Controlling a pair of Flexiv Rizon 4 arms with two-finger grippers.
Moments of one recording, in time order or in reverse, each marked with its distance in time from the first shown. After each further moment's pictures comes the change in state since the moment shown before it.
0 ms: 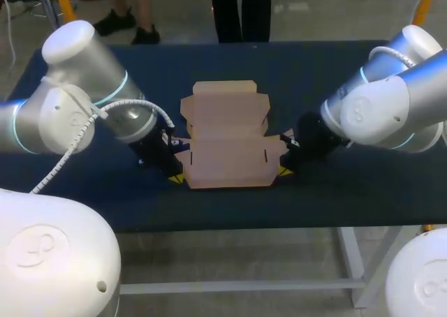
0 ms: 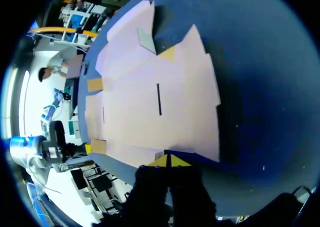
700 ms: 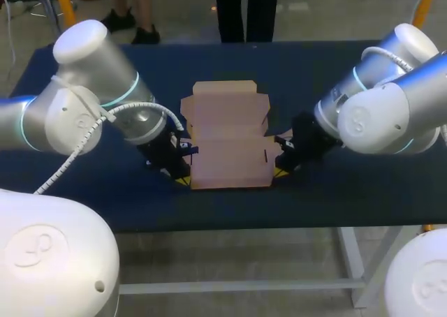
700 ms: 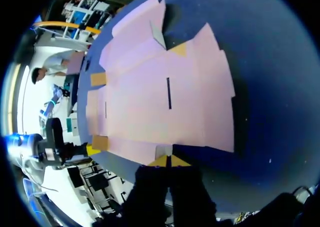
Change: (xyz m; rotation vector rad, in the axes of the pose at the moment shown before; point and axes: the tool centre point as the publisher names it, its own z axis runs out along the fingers) left arm 0.018 0.011 0.003 0.000 -0.018 0.054; right arm 0.012 -0.009 0.002 -0.010 -0.021 -0.032
